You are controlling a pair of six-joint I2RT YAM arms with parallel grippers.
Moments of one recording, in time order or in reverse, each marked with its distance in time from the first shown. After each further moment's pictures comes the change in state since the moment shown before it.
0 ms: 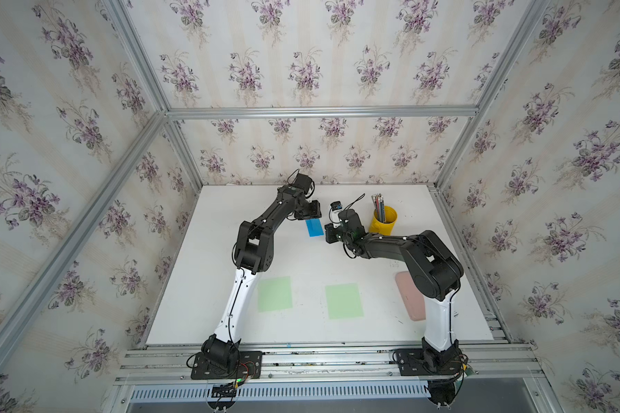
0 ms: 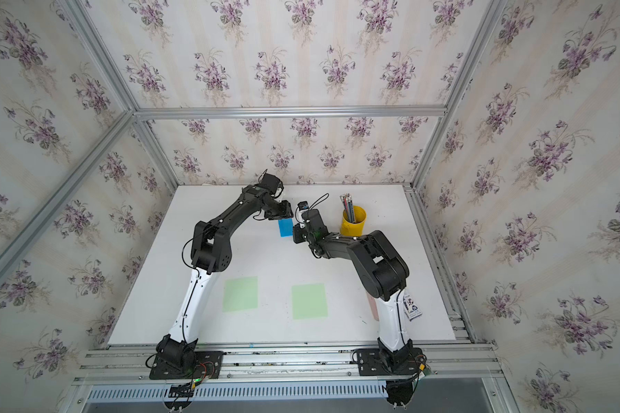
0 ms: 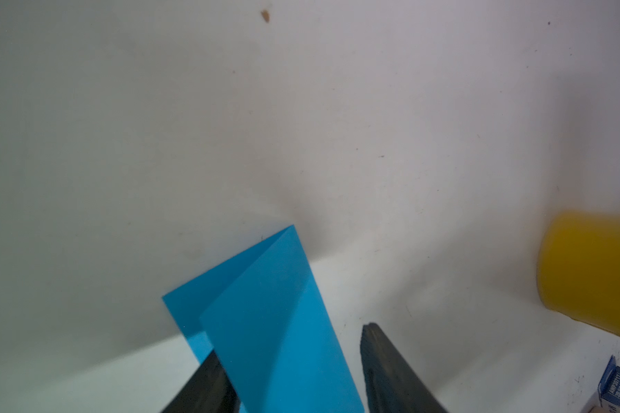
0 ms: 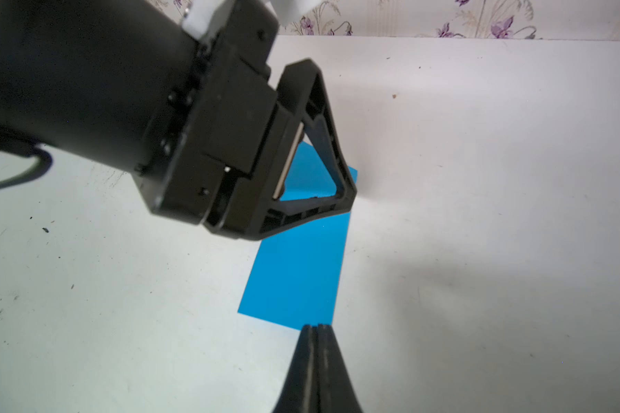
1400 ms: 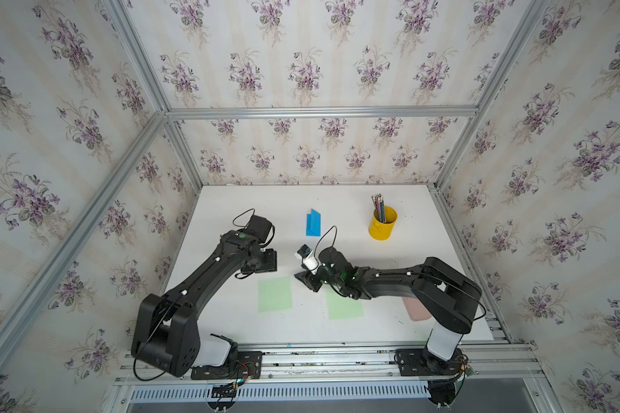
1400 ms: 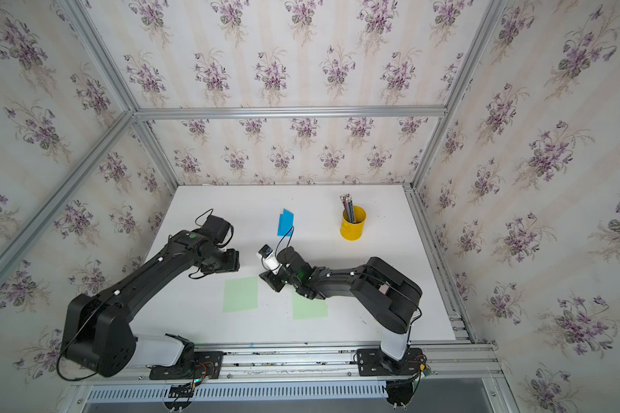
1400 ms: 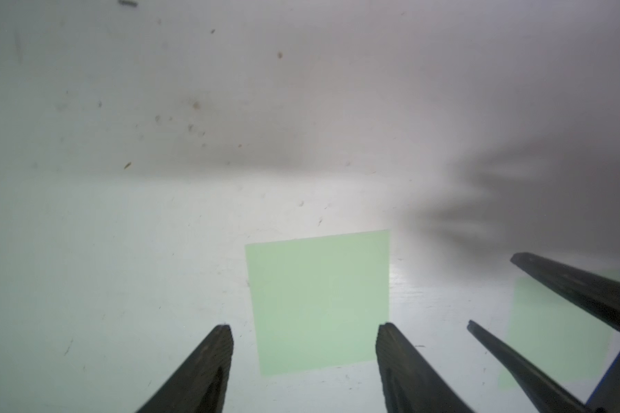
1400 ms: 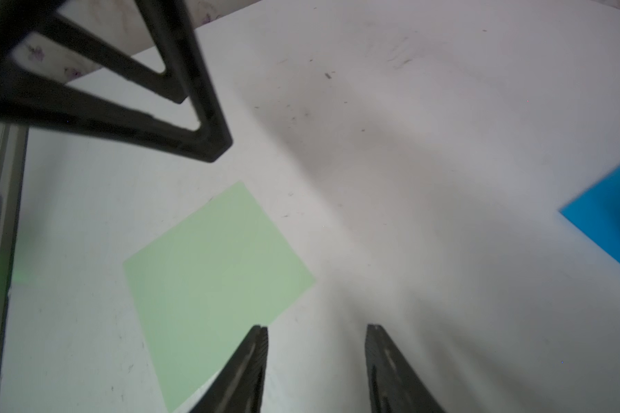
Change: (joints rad) left arm 0.077 -1.255 -1.399 -0.073 -0.290 -0.078; right arm 0.424 -0.209 -0.277 0.064 -0.068 -0.245
